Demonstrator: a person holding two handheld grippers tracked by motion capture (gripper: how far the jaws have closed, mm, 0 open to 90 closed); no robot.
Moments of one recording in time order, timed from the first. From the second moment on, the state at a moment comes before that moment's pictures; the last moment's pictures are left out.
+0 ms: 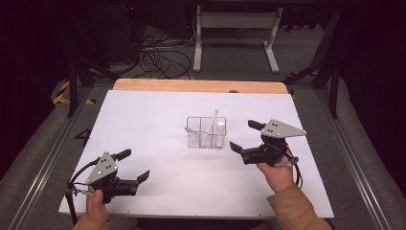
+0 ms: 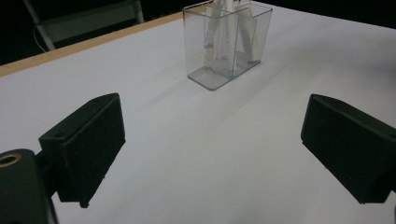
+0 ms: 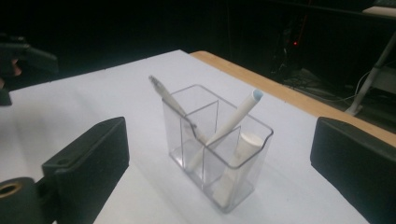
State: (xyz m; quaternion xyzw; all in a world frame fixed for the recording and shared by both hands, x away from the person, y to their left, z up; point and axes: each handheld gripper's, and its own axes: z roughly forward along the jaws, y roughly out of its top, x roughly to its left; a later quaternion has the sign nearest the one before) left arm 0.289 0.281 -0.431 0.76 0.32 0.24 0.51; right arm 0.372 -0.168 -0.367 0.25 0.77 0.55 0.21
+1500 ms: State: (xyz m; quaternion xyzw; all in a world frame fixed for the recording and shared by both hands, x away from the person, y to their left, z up) left arm 0.286 0.280 -0.432 0.76 0.31 0.25 0.51; right arm 0.354 -0.215 -0.461 0.27 0.81 0.50 0.16
